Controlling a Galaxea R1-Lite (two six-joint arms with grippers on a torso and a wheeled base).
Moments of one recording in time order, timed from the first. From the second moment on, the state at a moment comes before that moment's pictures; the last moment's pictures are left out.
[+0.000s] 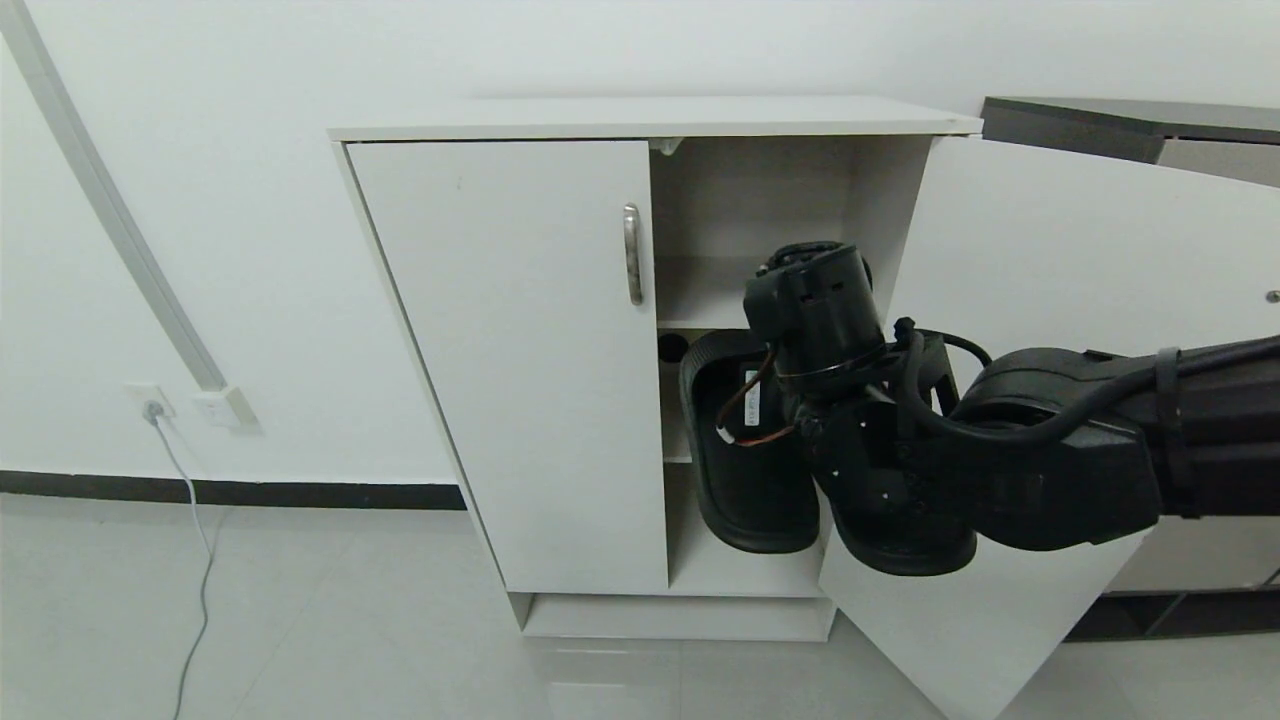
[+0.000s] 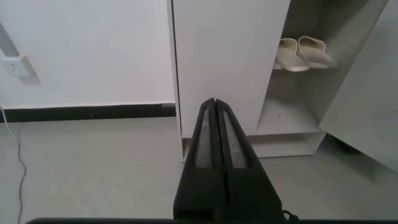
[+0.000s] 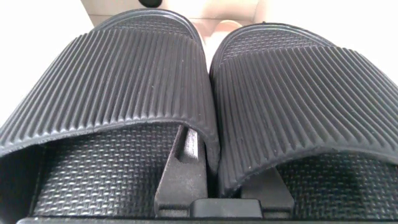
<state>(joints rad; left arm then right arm) 0.00 0.00 0.00 0.00 -0.04 0.00 0.86 1.93 -1.44 -0.08 -0.83 0.34</state>
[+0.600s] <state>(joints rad) 0.00 0.00 0.00 0.00 -0.04 0.00 0.85 1.96 -1.43 -0.12 -0.83 0.32</state>
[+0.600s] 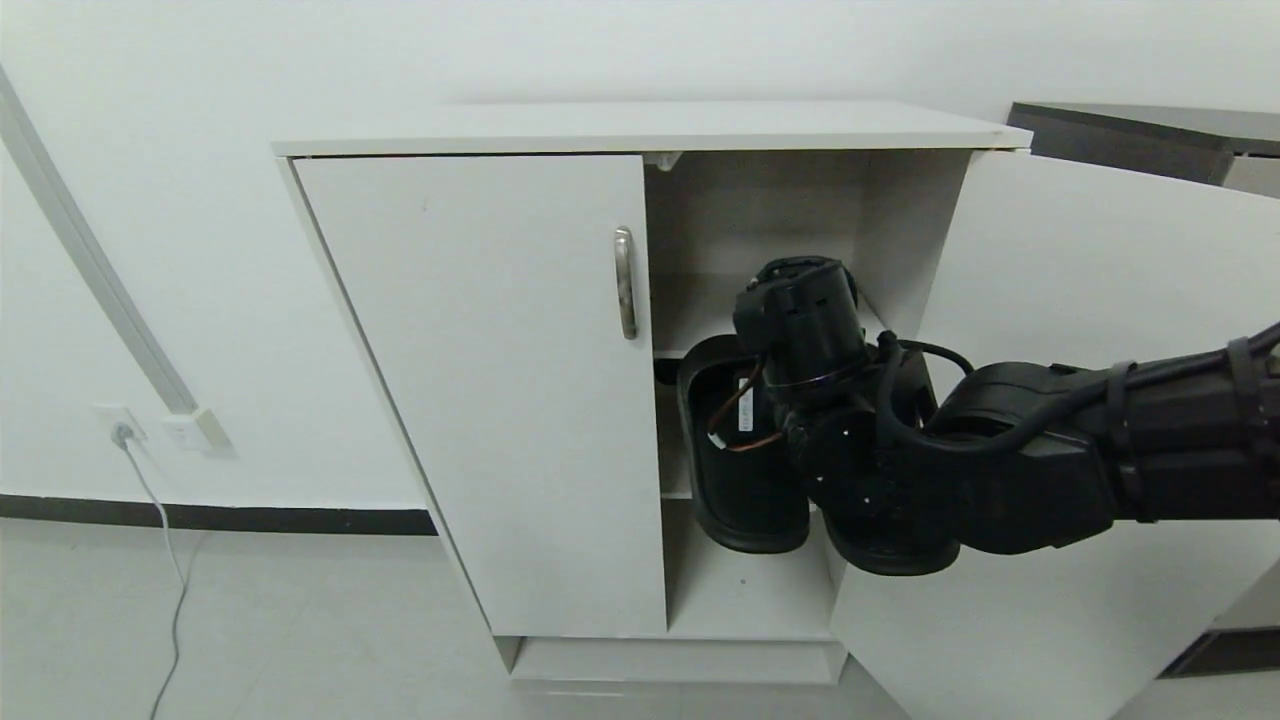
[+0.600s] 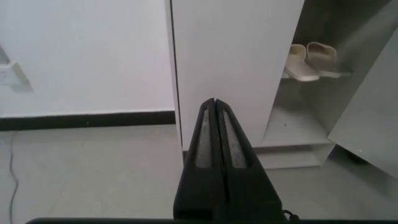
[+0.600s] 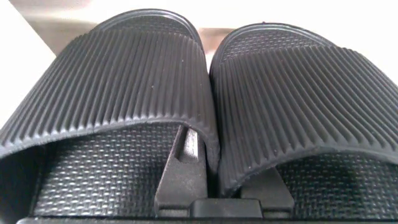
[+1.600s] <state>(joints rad) 0.00 0.00 0.00 0.00 -0.04 0.00 0.78 2.01 -1.52 -0.16 -0.78 0.28</state>
